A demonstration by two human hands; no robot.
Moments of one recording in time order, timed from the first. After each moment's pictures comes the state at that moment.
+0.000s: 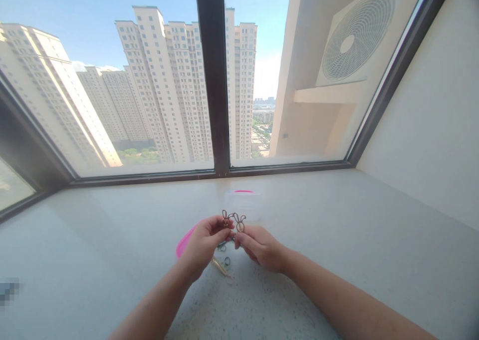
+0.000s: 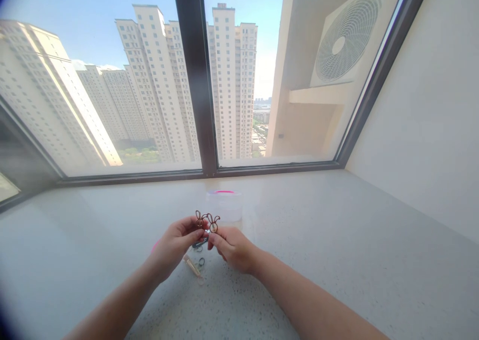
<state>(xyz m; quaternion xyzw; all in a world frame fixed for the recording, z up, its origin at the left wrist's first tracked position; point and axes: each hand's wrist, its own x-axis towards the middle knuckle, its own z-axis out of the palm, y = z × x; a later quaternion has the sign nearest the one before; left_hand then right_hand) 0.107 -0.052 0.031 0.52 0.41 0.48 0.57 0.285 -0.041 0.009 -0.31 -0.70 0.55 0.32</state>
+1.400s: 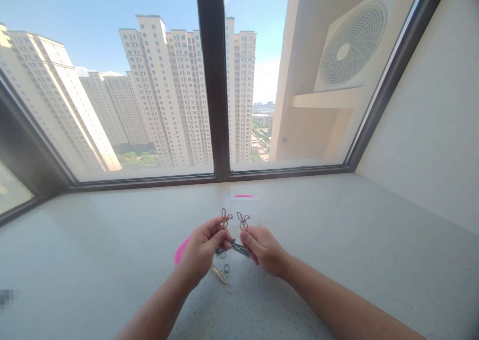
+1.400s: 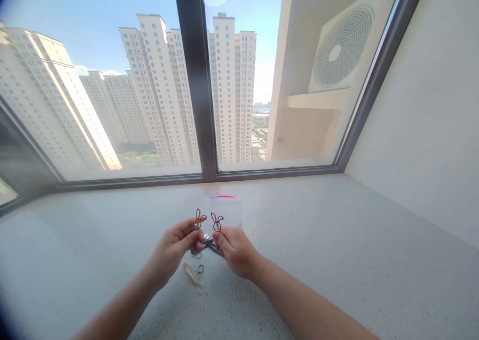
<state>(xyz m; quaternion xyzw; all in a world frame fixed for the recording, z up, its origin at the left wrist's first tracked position) 0.108 -0.053 0.034 0.54 0.41 0.50 0.54 0.286 -0.036 0.005 -0.38 -0.73 0.44 0.37</state>
